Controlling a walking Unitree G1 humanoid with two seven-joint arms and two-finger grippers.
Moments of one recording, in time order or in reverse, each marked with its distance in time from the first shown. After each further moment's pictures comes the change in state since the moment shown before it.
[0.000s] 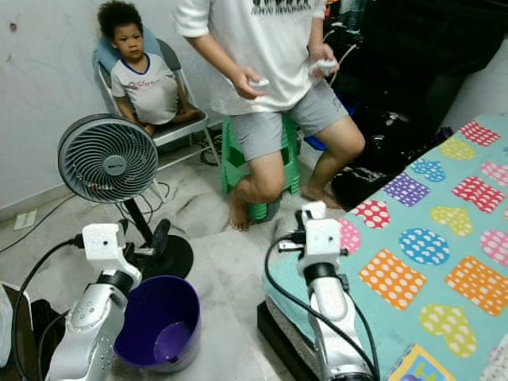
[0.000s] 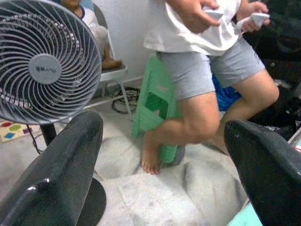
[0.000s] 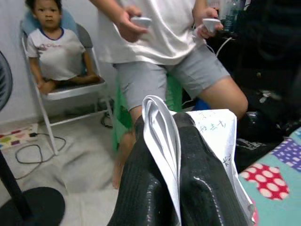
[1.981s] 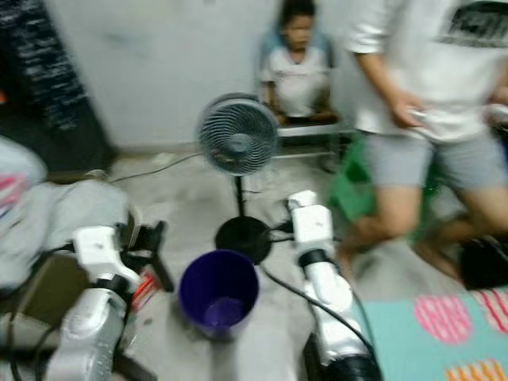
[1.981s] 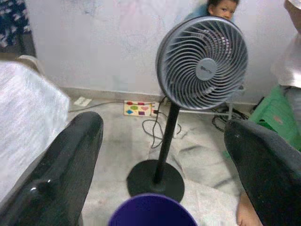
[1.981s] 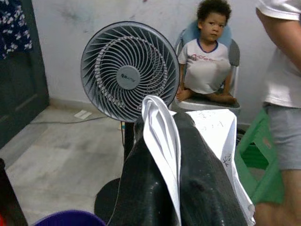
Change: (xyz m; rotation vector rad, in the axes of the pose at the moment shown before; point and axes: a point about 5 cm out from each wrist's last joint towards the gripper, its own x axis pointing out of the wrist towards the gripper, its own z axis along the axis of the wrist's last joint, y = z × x) left arm -0.007 -0.002 0.005 -0.030 -0.006 0.020; right arm 0.018 0.009 0.010 -0.041 -0.011 0.089
